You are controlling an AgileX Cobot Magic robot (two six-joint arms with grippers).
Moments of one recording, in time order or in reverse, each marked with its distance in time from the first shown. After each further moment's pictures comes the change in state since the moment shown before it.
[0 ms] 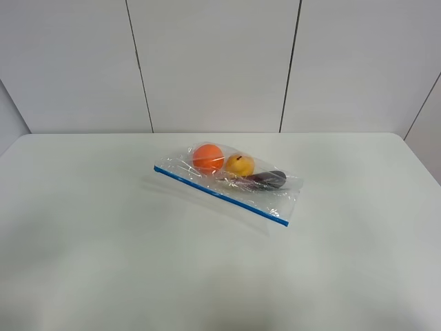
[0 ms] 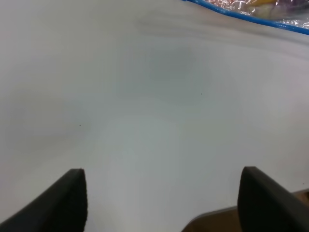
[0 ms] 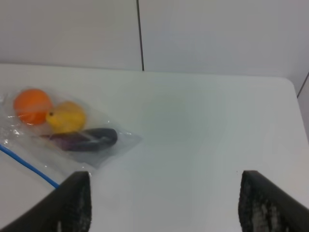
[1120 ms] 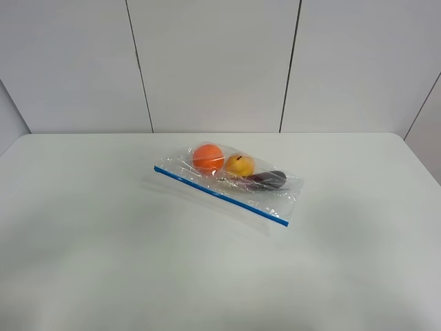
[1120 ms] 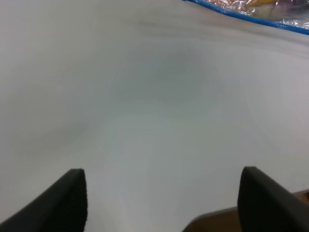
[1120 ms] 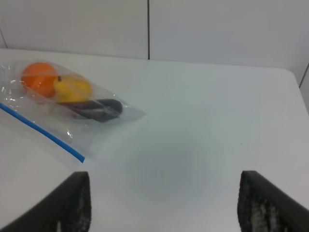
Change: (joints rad) left arm 0.000 0.000 0.004 0.000 -0.005 0.000; right arm 0.000 -0.530 0.377 0.005 0.040 -0.021
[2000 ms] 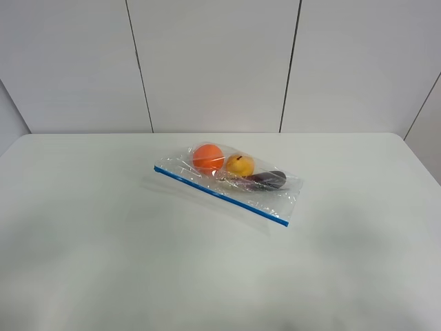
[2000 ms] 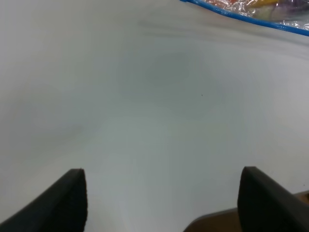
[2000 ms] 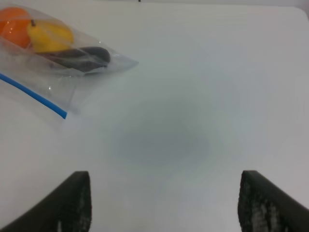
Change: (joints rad) left arm 0.000 0.000 0.003 0.000 -0.004 0.000; right arm 0.000 -0.007 0.212 -0.030 -0.071 0.034
